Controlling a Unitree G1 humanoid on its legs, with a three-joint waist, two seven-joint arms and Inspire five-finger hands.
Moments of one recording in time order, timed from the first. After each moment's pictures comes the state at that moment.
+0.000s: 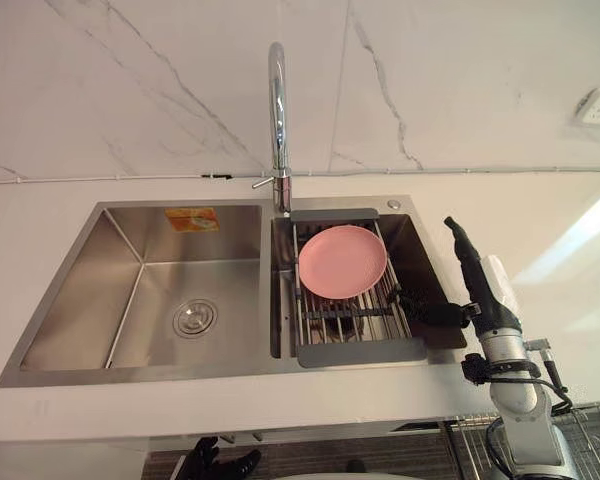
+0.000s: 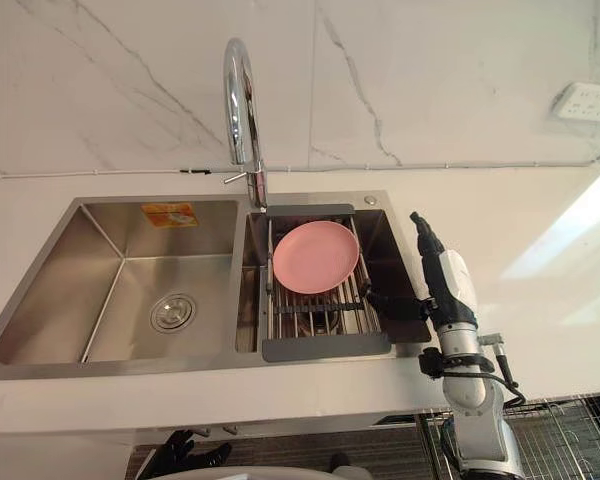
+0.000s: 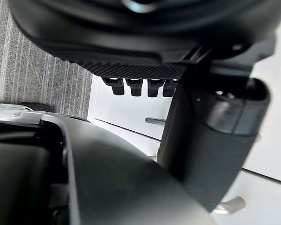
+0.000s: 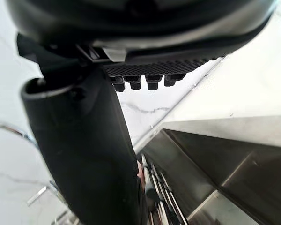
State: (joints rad) left arm 0.37 0.13 0.04 0.95 -0.24 -0.41 -0.17; right arm 0.16 -0.31 -0.17 -0.01 -0.48 -0.30 -0.04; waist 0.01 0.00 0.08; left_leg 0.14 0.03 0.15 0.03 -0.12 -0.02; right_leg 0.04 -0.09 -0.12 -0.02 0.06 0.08
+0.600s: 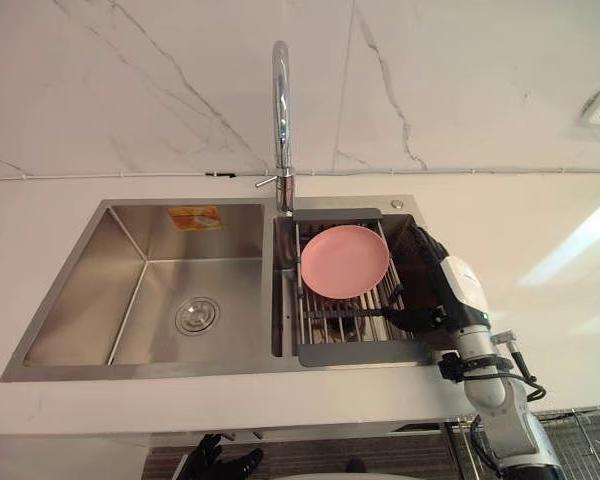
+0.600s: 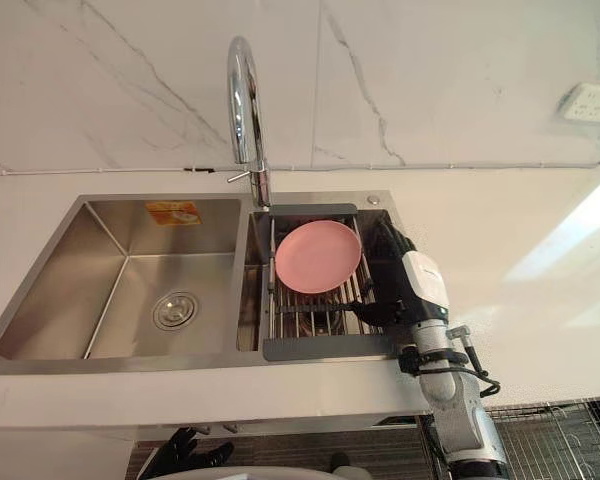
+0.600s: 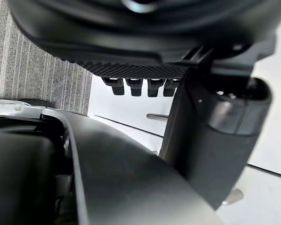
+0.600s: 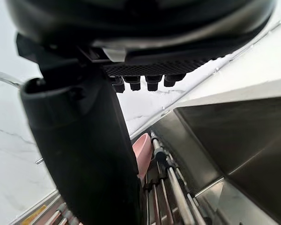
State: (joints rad) left arm 0.37 0.14 0.03 0.94 -0.24 -0.41 -0.20; right arm 0.10 -0.31 -0.06 0.06 -0.61 -0.30 -0.11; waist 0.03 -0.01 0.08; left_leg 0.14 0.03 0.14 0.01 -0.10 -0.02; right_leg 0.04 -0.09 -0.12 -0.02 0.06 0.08
